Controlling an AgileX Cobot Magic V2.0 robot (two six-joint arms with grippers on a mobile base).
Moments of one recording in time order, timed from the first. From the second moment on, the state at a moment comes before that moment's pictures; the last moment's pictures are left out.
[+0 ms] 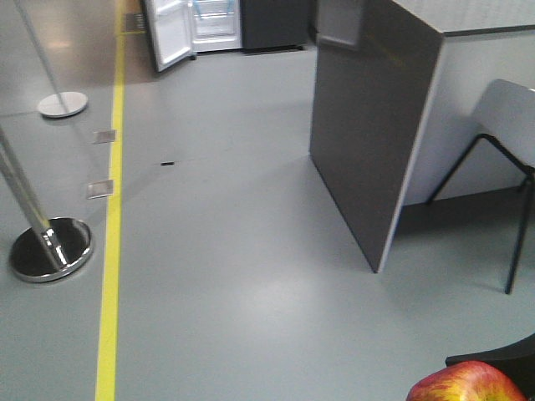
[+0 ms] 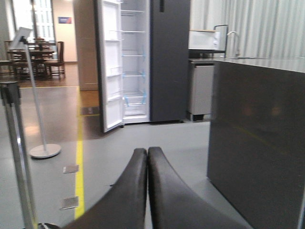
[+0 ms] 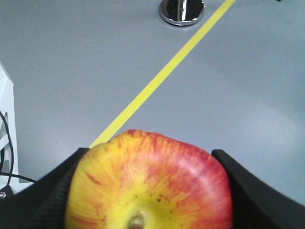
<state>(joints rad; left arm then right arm) -0.02 -0.01 0.02 -0.03 0.00 -0.06 0.65 0.60 -0.68 0.26 0.89 -0.25</state>
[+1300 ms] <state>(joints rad) -0.02 -0.01 0.02 -0.03 0.00 -0.06 0.65 0.60 -0.68 0.26 0.89 -0.25</state>
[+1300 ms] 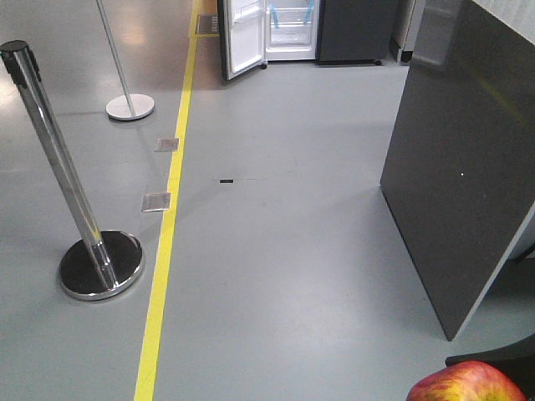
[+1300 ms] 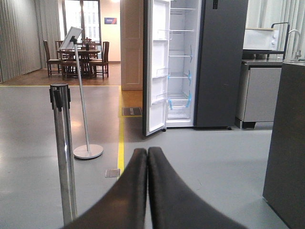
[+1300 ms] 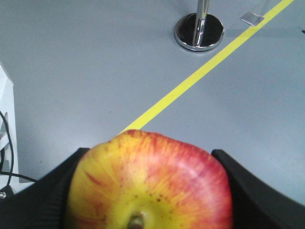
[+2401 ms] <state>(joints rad) -0.02 -0.01 0.02 -0.03 0.00 -0.06 0.65 0.60 -0.68 0.26 0.89 -0.25</state>
